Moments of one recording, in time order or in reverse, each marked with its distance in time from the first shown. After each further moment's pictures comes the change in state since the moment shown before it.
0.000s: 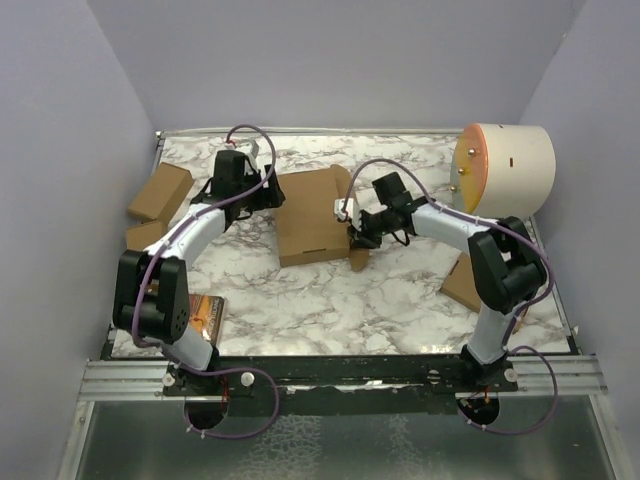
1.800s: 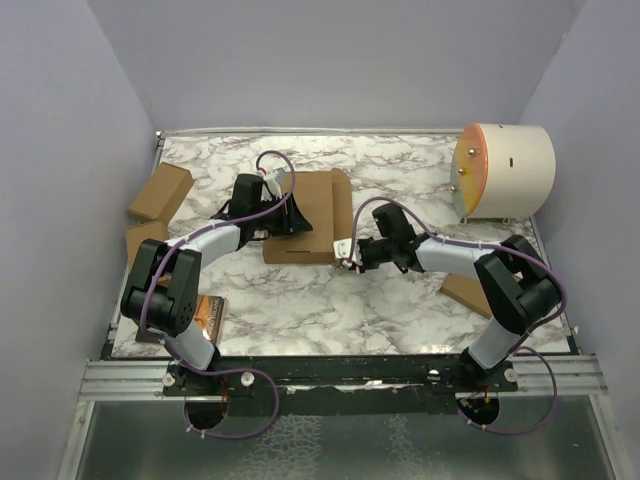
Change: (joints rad) left arm -0.082 0.023 -0.208 0.229 0.374 -0.146; right arm 0.119 -0.154 -0.364 0.367 0.000 -0.255
